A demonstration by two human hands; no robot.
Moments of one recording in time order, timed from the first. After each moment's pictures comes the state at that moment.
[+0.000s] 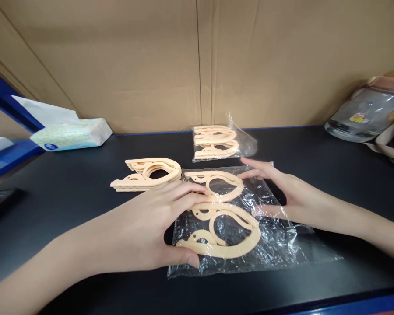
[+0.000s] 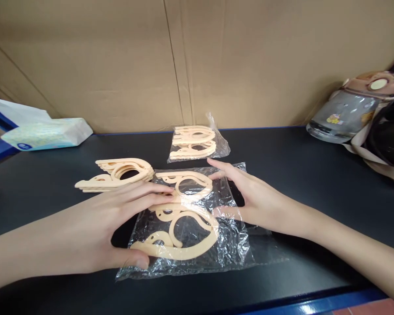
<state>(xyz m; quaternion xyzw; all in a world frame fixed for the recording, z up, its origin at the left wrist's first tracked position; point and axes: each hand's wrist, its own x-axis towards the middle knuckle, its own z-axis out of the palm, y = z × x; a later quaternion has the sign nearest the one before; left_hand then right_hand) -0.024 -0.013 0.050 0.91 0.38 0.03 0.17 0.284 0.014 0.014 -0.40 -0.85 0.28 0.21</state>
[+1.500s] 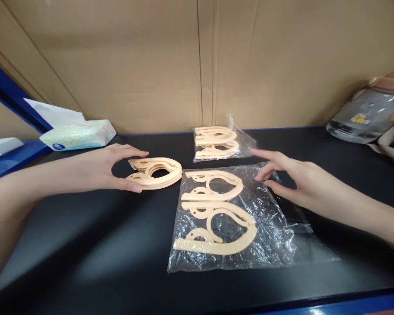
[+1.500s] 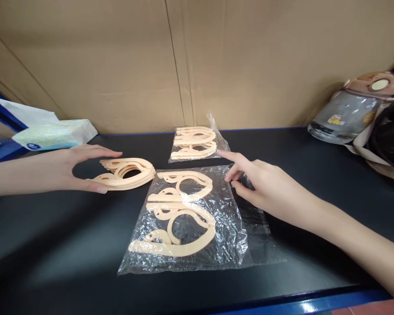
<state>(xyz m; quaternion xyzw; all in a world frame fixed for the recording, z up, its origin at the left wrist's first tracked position) -0.133 0.053 0.061 0.84 0.55 0.01 0.01 0.297 0.019 0.025 -0.45 -0.86 0.11 0.20</state>
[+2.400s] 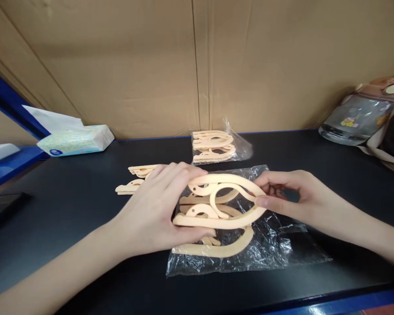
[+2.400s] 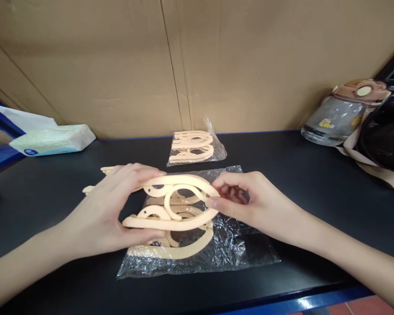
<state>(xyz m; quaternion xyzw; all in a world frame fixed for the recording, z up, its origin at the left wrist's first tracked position) -0.009 -0.006 0.041 0.91 0.35 0.22 -0.04 0.272 -0.005 0.042 -0.42 -0.78 0.37 0.27</state>
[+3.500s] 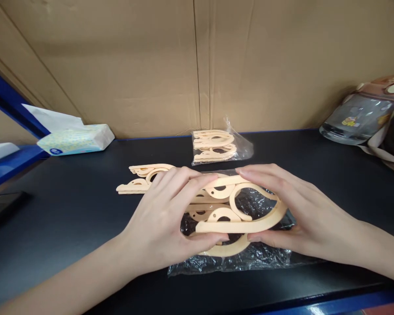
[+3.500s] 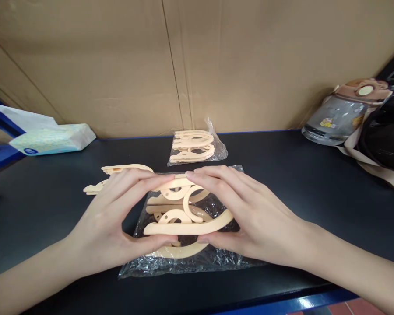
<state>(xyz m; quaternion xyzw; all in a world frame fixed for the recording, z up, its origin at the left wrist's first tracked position) 0.005 -0.021 0.036 0.89 0.36 0.28 -0.04 0.269 -0.017 0.037 -0.32 -0.91 0.05 0.25</state>
